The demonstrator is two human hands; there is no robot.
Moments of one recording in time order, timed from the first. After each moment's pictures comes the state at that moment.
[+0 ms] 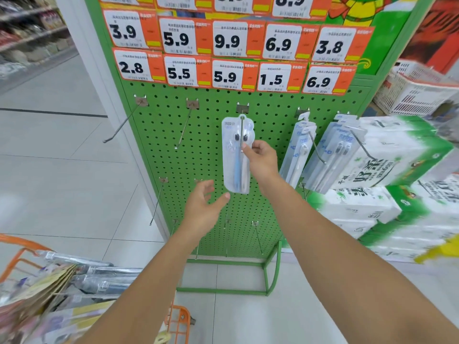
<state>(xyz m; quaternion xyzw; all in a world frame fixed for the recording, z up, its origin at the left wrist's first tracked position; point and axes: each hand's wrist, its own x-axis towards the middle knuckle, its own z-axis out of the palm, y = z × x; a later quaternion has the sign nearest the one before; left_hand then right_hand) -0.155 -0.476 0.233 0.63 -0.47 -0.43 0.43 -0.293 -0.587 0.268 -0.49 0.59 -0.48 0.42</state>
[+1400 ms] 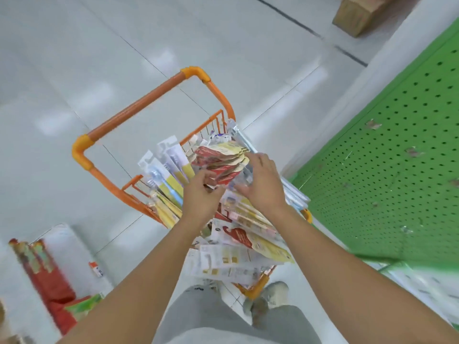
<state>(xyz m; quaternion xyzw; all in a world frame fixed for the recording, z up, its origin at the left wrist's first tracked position) 0.149 -0.217 0.091 0.83 -0.16 -0.26 0.46 0.058 -0.364 0.068 -0.92 0.32 -0.07 0.24</state>
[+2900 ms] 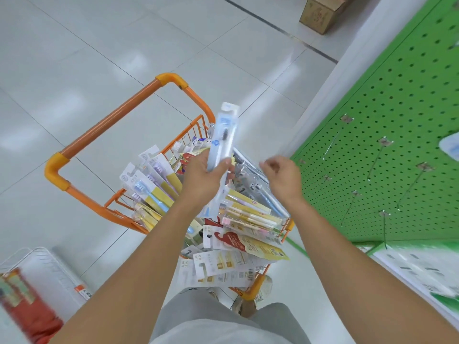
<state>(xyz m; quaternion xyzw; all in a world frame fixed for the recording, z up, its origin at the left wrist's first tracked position) 0.163 -0.257 0.147 0.71 -0.22 -0.36 0.56 0.025 -0.396 0.106 -0.76 0.50 -0.13 0.40</state>
